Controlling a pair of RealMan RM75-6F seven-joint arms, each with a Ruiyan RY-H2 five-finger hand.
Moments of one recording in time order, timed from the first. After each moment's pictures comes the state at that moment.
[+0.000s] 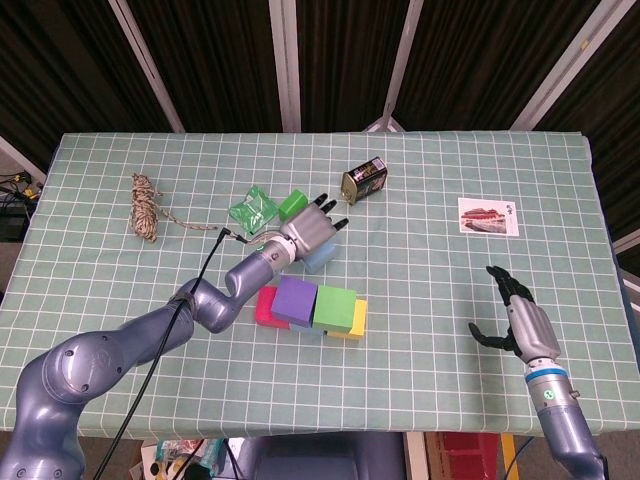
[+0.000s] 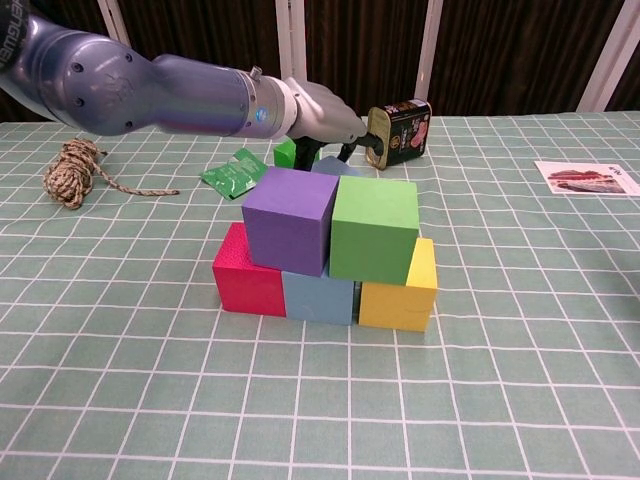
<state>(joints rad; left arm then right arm) -1.42 -1.74 -0.12 -0.86 1.00 0.43 0.50 0.33 -1.10 0.17 -1.97 -0.98 1.14 -0.01</state>
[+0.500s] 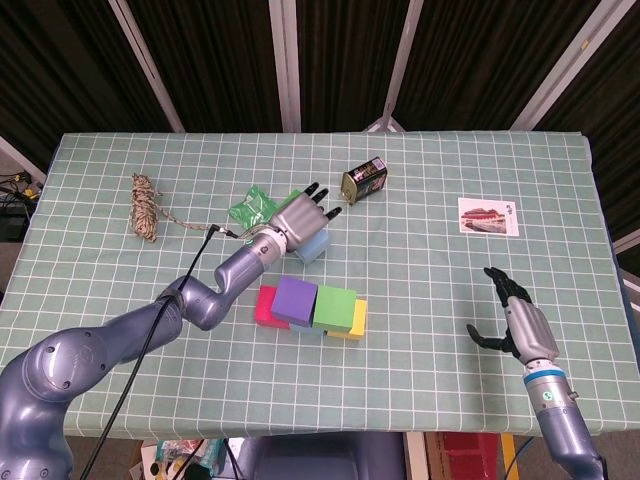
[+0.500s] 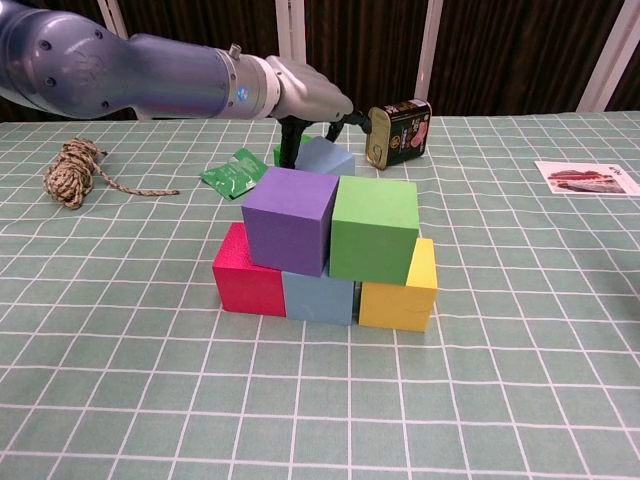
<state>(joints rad) -1.40 -1.67 -0.11 -0.93 0.94 0.48 0.53 0.33 -1.10 0.17 -1.98 -0.98 1.14 -0.02</state>
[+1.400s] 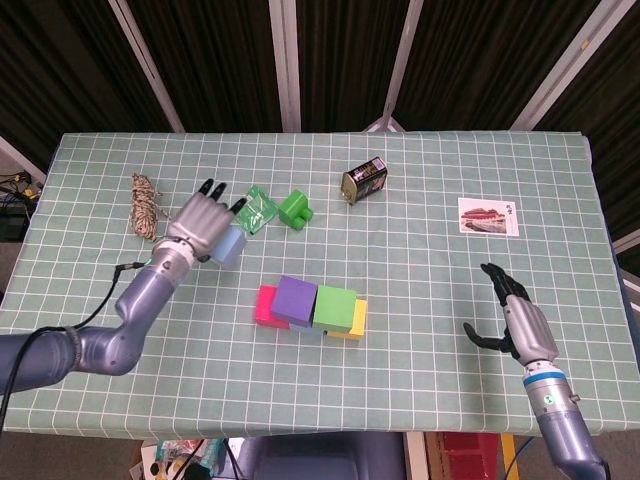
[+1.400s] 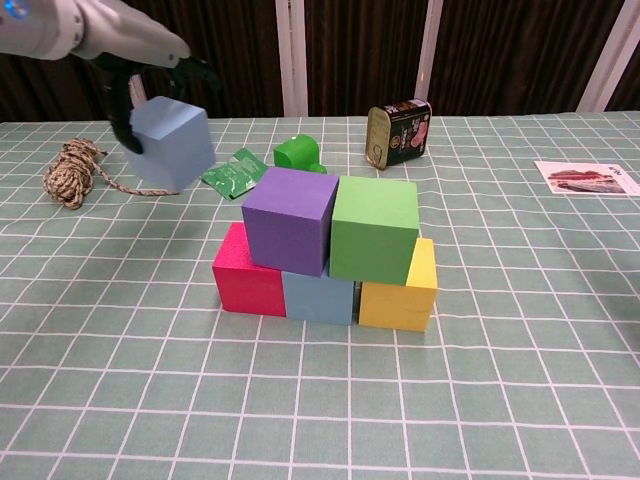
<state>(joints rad) -1.32 -1.14 0.08 -1.73 0.42 0.89 0.84 0.32 -1.08 0.17 -2.03 -1.04 1.17 0.01</state>
